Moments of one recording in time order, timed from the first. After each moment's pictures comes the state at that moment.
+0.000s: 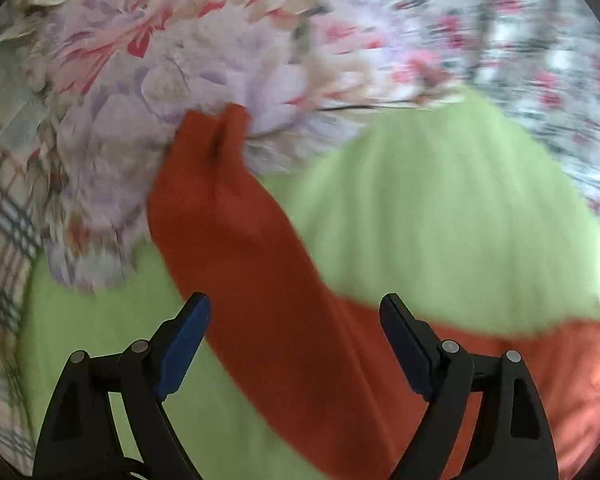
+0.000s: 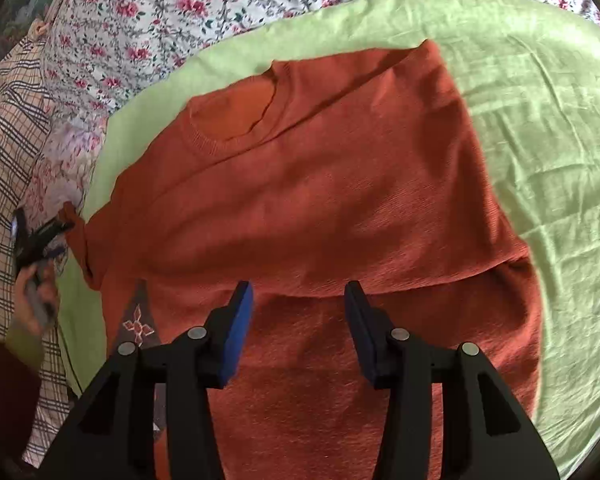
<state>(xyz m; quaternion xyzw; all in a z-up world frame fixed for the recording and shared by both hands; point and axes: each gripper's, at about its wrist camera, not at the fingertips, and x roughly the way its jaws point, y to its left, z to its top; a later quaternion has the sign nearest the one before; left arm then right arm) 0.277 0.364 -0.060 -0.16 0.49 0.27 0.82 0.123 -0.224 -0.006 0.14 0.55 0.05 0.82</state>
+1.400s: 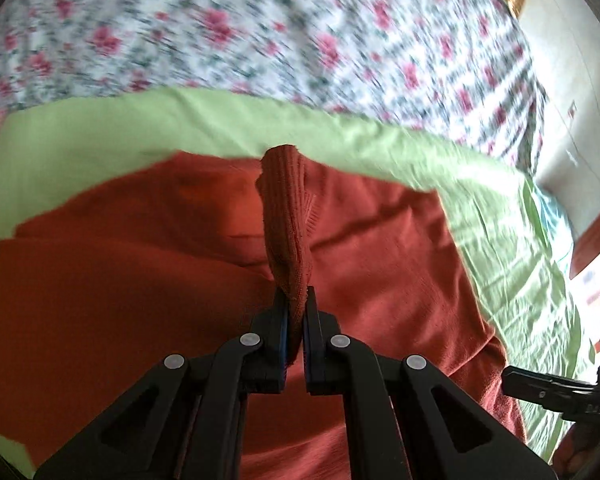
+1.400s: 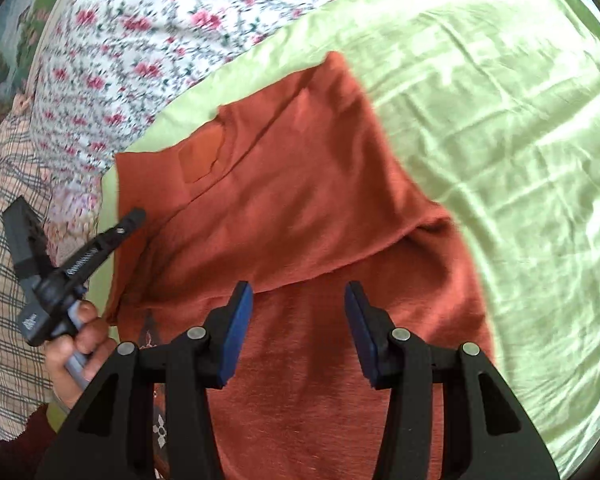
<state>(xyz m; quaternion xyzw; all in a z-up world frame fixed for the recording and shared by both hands) 0.238 -0.086 -0.034 -0.06 0.44 -0.16 0.88 0.082 -0.289 0.004 0.24 0.50 0.00 0.83</state>
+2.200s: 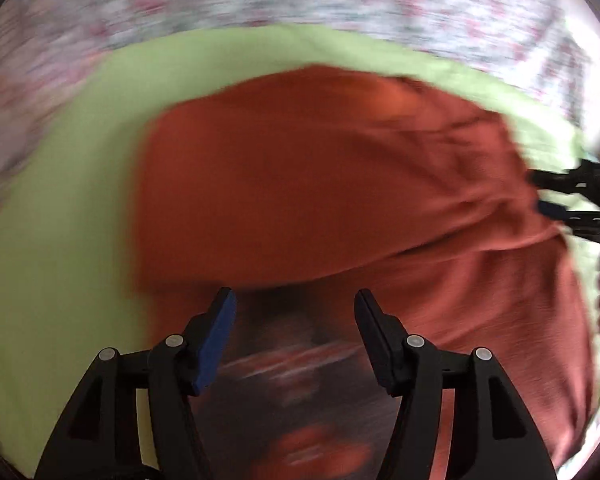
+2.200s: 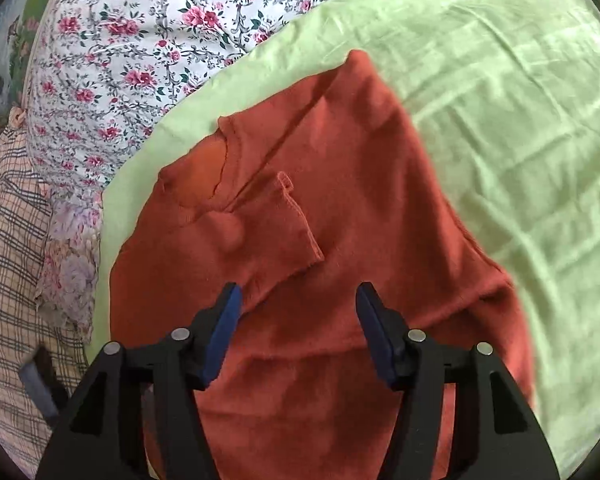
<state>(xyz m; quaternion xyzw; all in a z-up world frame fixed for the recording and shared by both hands) 0.129 0.052 -0.059 -0.01 0.50 -0.01 0.86 0.141 -0.279 -0.018 0.26 0.50 0.02 0.83</state>
